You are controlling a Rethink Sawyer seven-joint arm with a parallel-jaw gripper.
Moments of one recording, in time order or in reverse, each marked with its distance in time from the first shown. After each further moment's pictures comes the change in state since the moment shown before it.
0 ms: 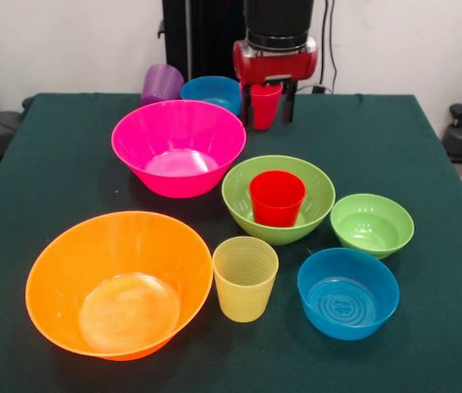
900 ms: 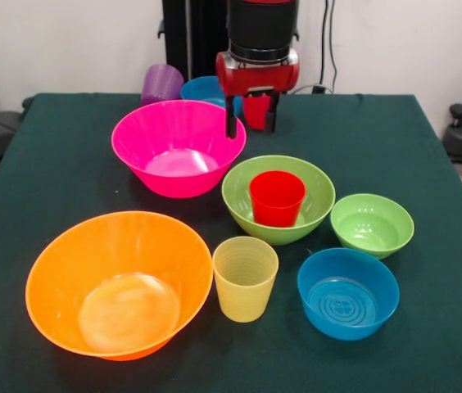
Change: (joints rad) arm -0.022 0.027 -0.002 -0.026 -0.058 0.000 0.000
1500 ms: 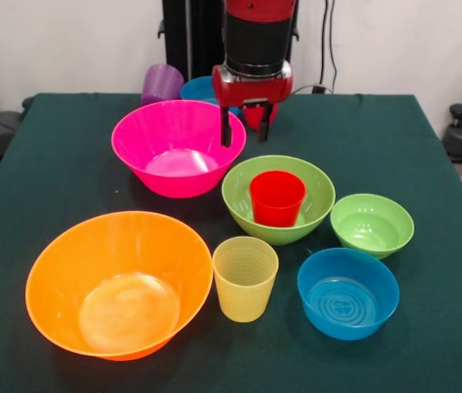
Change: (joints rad) arm 0.017 0.059 -0.029 -0.027 -0.053 0.000 0.000
